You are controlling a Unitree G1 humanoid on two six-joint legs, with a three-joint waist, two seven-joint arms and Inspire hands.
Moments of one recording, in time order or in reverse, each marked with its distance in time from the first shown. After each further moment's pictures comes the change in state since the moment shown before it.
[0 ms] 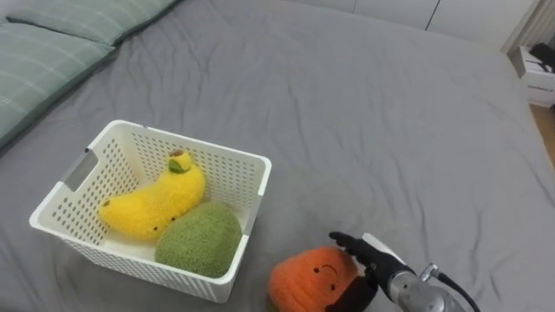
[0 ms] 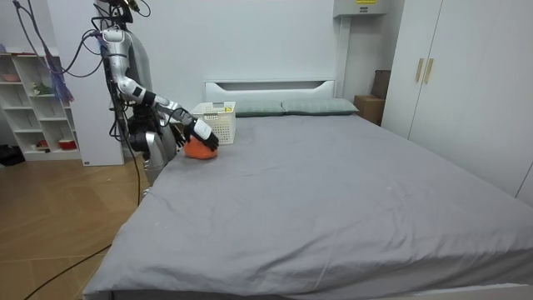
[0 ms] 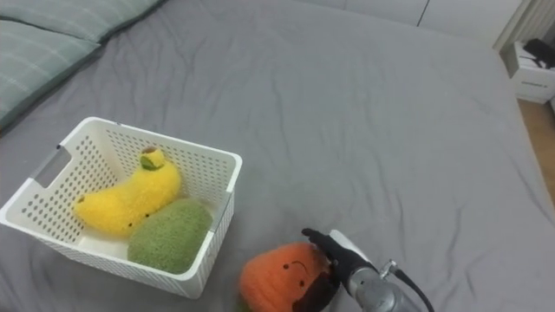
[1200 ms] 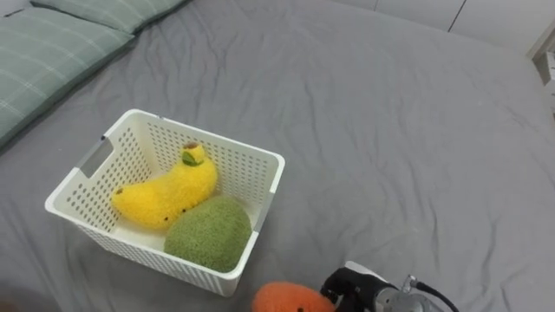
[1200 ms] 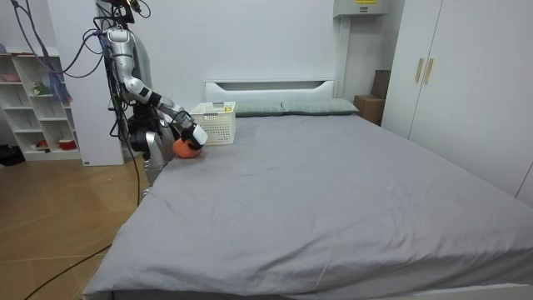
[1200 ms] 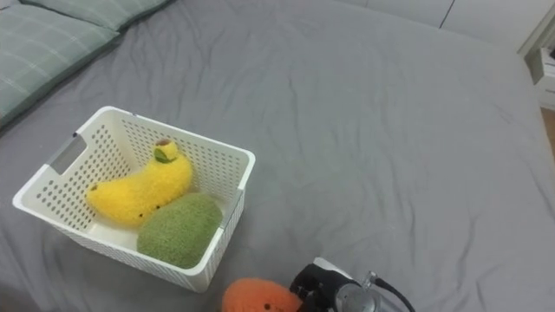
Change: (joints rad) left arm -0.022 0.005 -0.044 0.001 -0.037 0.000 0.026; right arm -0.037 0.039 0.058 0.097 -0.045 0.054 0.063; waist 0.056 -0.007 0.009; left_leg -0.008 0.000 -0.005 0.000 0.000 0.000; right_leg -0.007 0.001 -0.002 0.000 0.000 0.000
